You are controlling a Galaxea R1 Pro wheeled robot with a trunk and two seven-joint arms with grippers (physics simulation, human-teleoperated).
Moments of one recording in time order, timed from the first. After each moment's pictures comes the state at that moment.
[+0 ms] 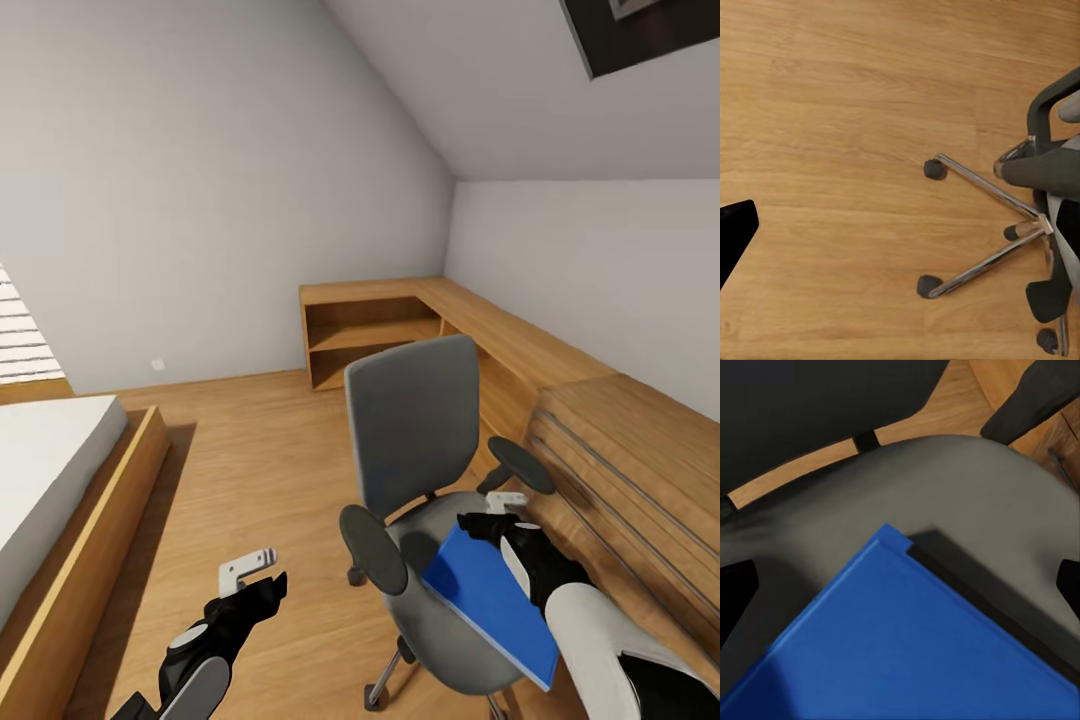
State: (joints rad) left arm -0.18 0.20 -0.53 -1.57 0.90 0.37 0.80; right arm -0.79 -0.03 -0.23 -0.38 0.20 0.20 0.09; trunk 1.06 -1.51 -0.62
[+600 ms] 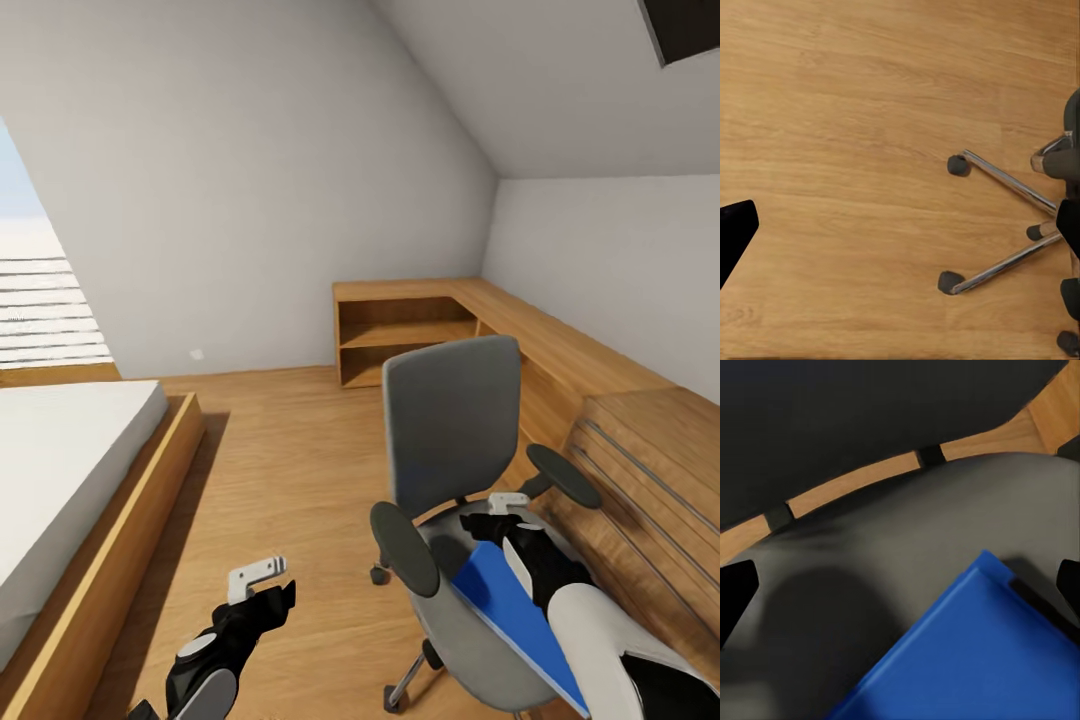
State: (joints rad) left arm -0.18 0.20 -0.58 -1.57 0.90 0.37 0.80; right arm -0.79 -0.04 -0.23 -0.38 0.21 0.19 0.09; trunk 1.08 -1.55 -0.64
